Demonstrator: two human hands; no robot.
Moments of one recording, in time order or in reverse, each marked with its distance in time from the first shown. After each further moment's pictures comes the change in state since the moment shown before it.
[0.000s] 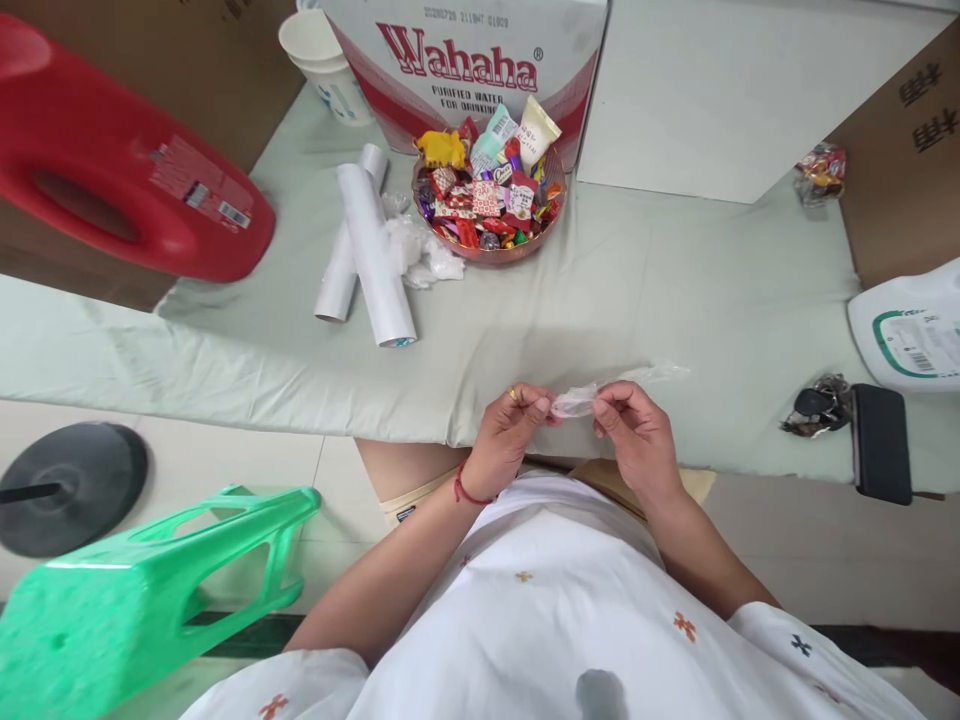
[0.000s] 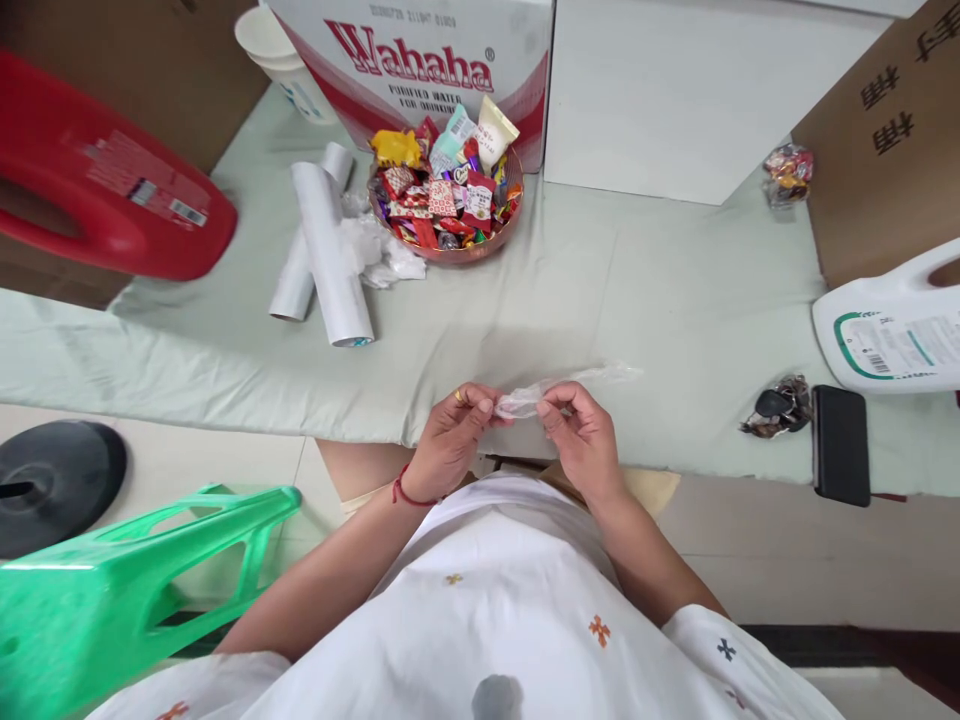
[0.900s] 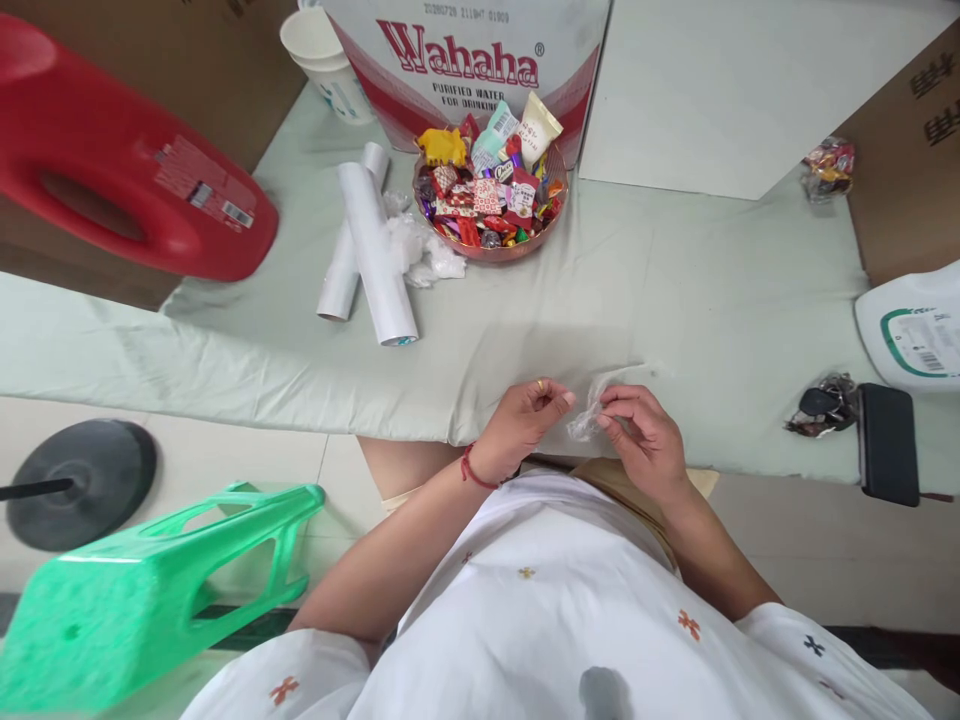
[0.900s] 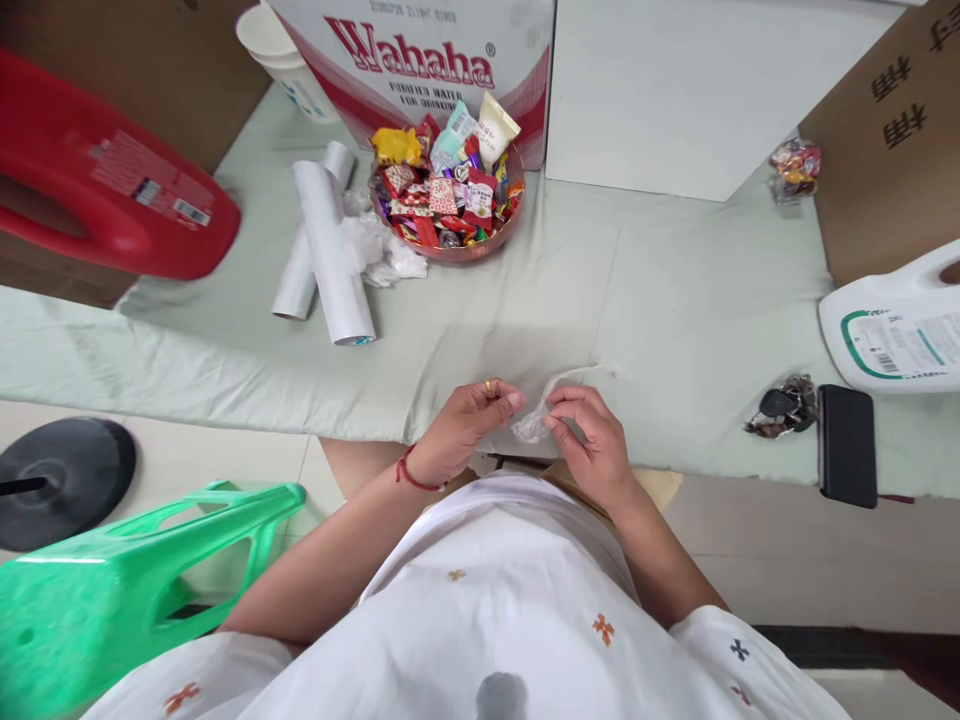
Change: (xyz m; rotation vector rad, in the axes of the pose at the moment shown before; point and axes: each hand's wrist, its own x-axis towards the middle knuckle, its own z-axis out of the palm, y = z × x) left_hand 0.019 0.026 0.016 0.317 -0.046 -0.233; right_hand -0.005 0.013 -0.027 -0.384 -0.116 -0.345
